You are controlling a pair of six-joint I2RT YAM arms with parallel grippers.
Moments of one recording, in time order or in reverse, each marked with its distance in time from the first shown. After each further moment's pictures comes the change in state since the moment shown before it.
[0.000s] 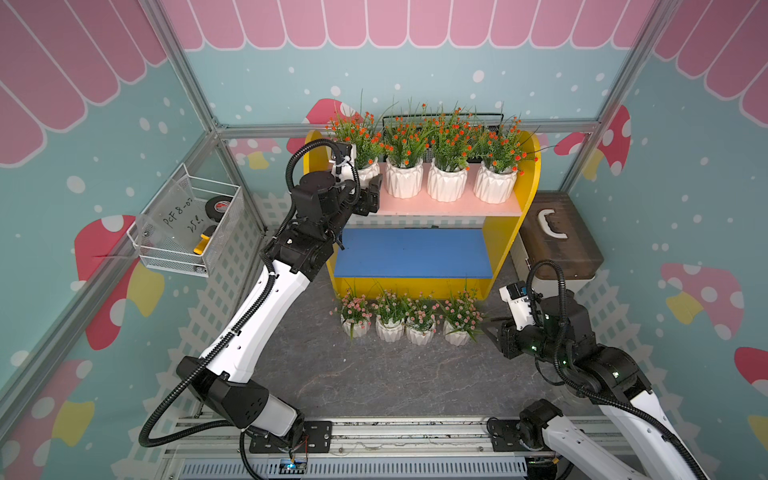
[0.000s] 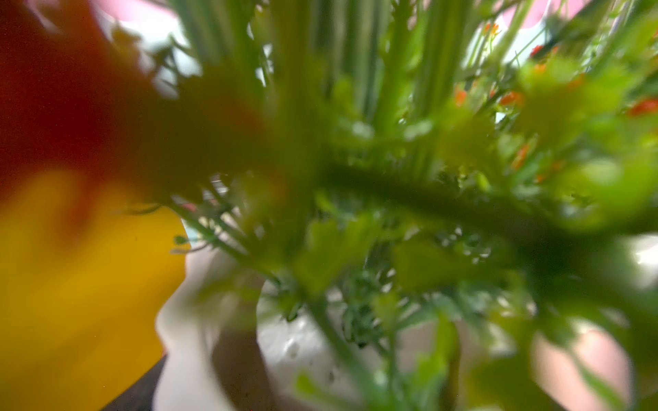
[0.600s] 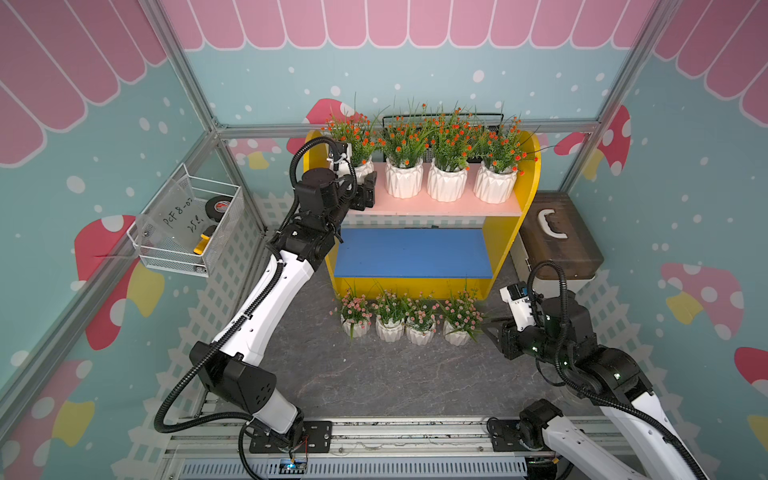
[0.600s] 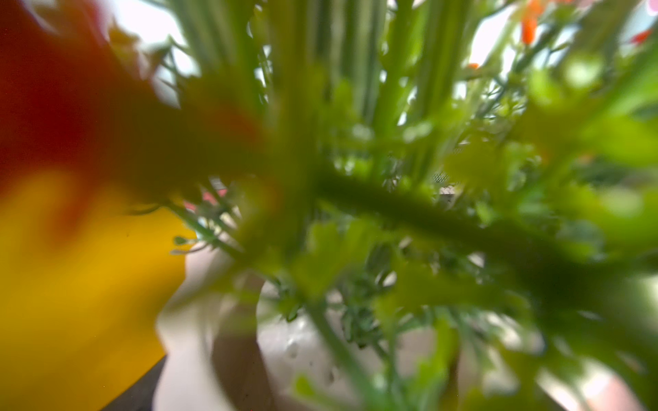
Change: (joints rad) left arm 0.071 0.077 0.000 0.055 0.031 -0.018; right arm 0.000 -0.009 0.000 -0.003 0.001 -0.008
